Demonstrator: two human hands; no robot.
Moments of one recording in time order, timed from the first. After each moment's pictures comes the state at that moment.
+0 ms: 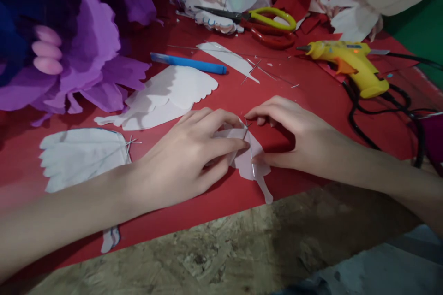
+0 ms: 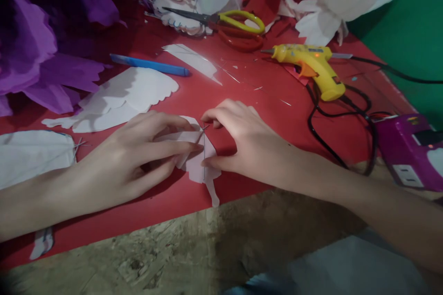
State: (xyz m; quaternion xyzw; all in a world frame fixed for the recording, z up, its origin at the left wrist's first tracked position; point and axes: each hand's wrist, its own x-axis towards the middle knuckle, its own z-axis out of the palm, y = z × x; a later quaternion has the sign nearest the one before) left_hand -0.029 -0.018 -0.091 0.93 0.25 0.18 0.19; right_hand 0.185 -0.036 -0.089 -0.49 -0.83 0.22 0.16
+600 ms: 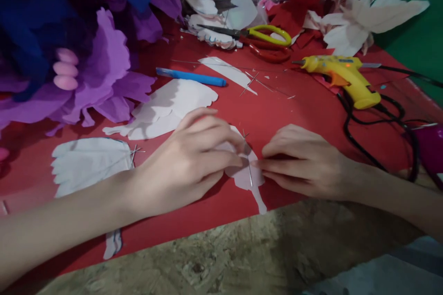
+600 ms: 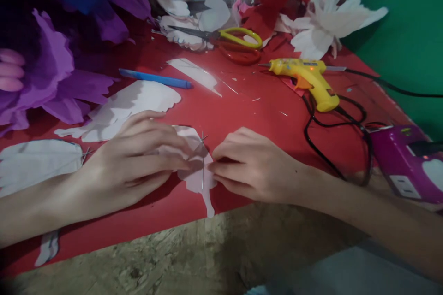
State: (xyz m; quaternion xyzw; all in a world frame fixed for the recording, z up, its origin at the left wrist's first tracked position) left_hand -0.029 -0.015 -0.085 0.94 0.18 0.25 0.15; right_hand 0.204 -0.040 -0.094 -0.23 -0.94 0.08 0.23
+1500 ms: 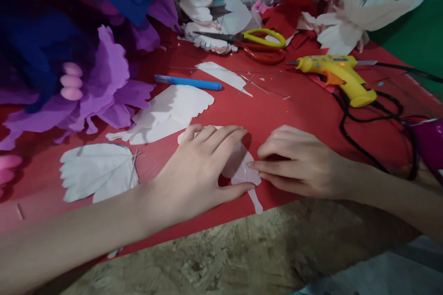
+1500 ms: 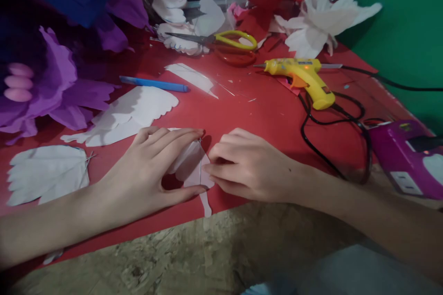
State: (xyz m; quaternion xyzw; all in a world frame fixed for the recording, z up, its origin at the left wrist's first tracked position) left_hand -0.010 -0.028 -0.092 0.93 0.31 0.15 0.10; right_hand 0.204 -0.041 -0.098 -0.24 -0.94 0.09 0.23
